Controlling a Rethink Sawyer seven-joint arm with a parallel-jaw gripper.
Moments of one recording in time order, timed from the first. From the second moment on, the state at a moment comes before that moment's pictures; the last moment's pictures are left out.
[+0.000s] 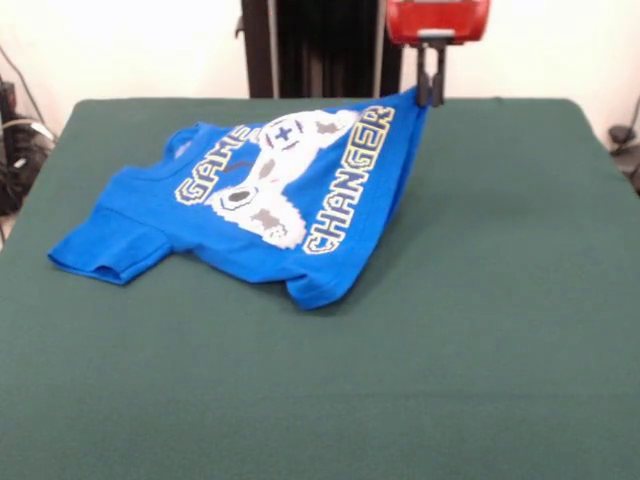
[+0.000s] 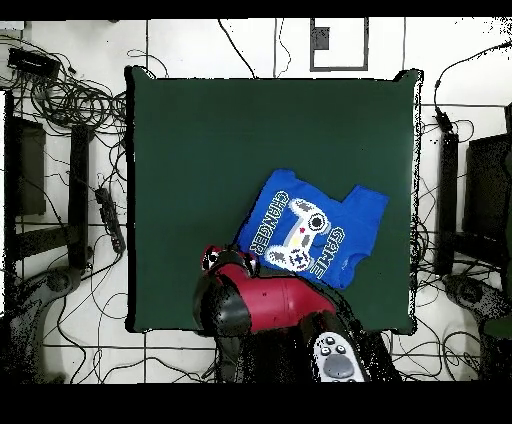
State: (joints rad) arm -0.19 -0.83 0.12 2.12 -0.25 0.06 2.08
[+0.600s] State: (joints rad) arm 0.00 -0.76 0.01 2.14 -0.09 -0.09 2.08
